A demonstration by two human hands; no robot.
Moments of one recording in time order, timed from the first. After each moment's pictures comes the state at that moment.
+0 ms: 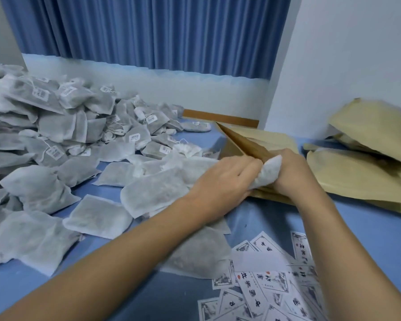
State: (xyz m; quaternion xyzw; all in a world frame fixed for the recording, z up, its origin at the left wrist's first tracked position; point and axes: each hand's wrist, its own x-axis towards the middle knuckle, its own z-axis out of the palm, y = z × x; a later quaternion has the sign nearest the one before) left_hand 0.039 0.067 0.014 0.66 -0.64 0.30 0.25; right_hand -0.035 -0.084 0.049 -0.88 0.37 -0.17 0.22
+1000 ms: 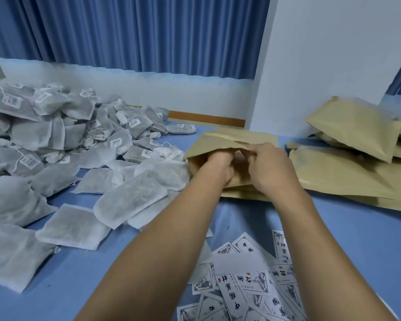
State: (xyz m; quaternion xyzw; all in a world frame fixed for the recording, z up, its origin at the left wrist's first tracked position) left_hand 0.050 -0.038 0.035 0.78 -0.23 -0.21 0.54; right_hand -0.042 -0.085 0.055 -0.91 0.33 -0.21 0.13
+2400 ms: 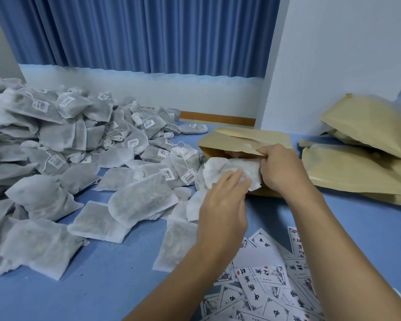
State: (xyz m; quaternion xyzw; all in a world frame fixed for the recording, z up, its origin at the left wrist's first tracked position) left_hand -0.015 0.069 -0.031 0.73 -0.44 0.24 0.46; right_hand -0.037 -0.078 0.052 -0.91 0.33 -0.19 0.17
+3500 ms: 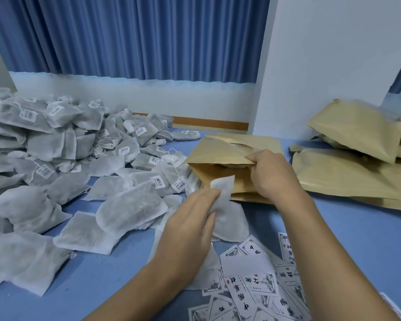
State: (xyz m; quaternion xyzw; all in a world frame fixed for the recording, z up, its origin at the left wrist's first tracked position) left_hand -0.010 0.126 -0.018 0.75 -0.46 0.20 0.42; right_hand -0.041 -0.078 0.059 -0.92 0.32 -0.17 0.14
